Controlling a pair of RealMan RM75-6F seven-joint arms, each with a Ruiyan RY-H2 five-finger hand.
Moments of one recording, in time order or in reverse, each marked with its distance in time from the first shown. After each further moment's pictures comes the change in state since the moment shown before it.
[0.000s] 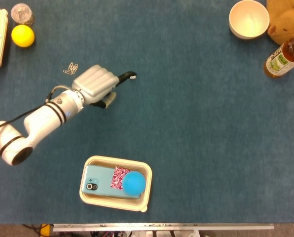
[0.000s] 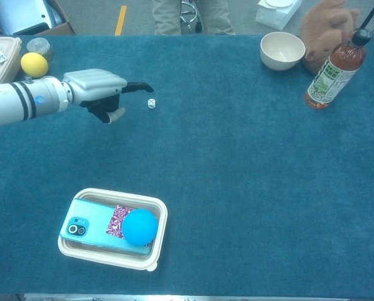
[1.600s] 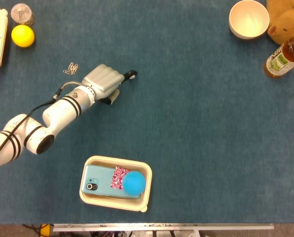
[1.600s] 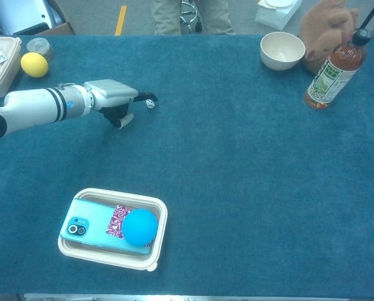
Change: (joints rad) left arm -0.086 -0.154 0.025 0.191 -0.199 -0.121 0.113; right arm -0.015 0.006 -0.007 0.007 0.006 0.022 0.013
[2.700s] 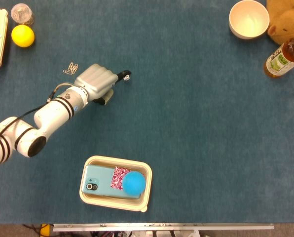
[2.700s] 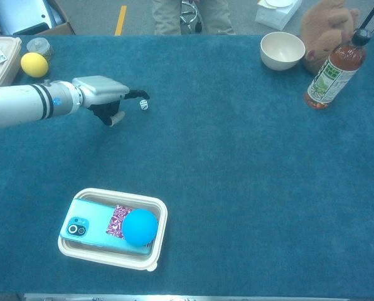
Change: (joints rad) left arm 0.007 0.071 0.011 -0.098 -0.062 0.021 0.070; right arm -0.009 0.011 0.003 -0.020 -0.002 0.018 -0.020
